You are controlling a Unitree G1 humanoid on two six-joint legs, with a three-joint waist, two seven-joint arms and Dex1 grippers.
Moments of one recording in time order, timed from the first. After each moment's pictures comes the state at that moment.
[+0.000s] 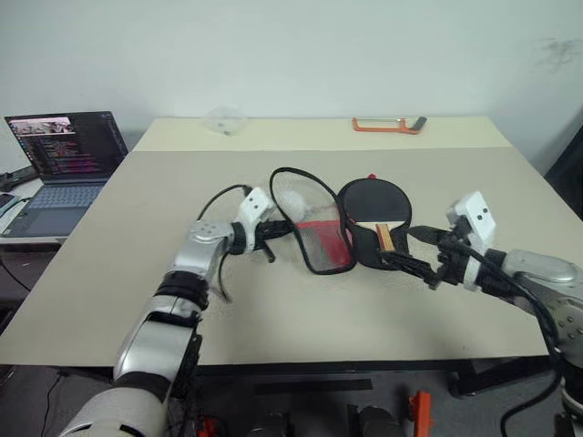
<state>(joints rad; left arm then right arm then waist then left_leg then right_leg) -0.96 0.37 -0.11 0.88 -0.10 -0.01 -1.02 -0.34 -0.72 -0.27 -0.57 0.70 1.13 0.59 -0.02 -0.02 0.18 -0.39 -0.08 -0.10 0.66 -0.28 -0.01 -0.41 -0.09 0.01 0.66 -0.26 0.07</state>
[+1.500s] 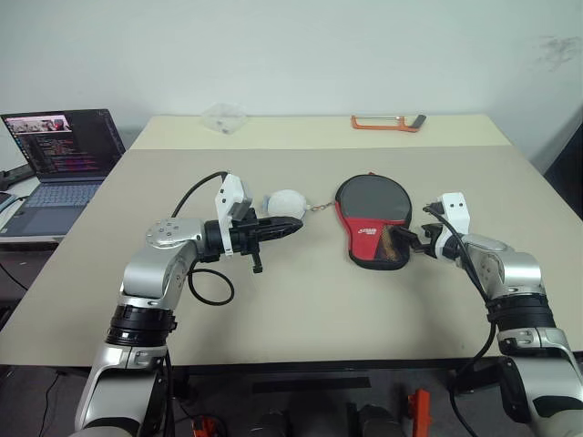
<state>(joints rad) -0.63 0.54 0.01 0.05 -0.40 0.44 -1.12 -0.71 -0.49 -0.08 0.42 0.29 0.71 0.47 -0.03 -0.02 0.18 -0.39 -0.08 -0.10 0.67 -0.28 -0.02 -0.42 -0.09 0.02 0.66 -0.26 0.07</state>
